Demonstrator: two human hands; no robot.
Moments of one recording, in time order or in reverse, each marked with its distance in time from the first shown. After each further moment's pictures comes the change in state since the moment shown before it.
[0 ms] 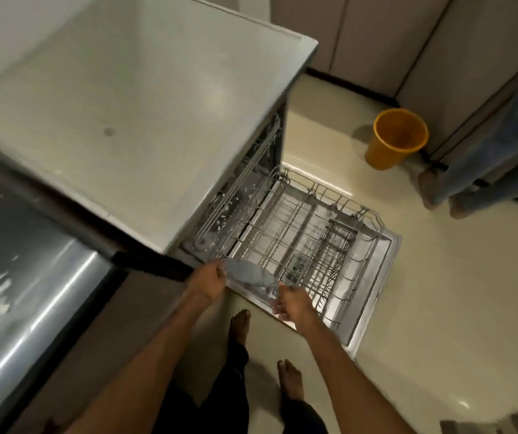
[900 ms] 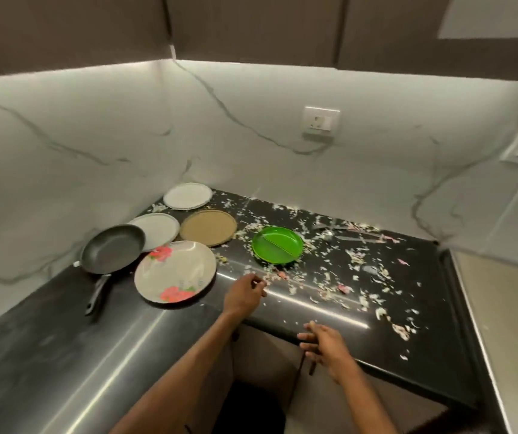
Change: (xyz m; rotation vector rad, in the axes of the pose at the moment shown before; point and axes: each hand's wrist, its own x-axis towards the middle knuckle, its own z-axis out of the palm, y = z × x) left_hand -0.494 -0.324 -0.158 -0.856 1.105 -0.642; right_hand -0.359 0.048 0.369 -0.851 -0.844 -0.449
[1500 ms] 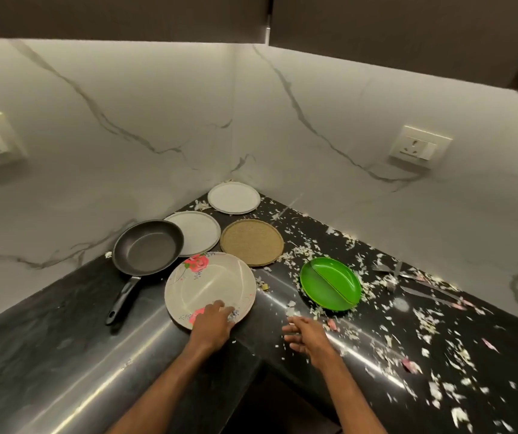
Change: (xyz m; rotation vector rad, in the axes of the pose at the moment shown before) left_hand 0.082 -0.165 -0.089 0.512 -0.049 -0.185; right_hand 0.130 -0.081 0.169 -0.253 -0.186 0.015
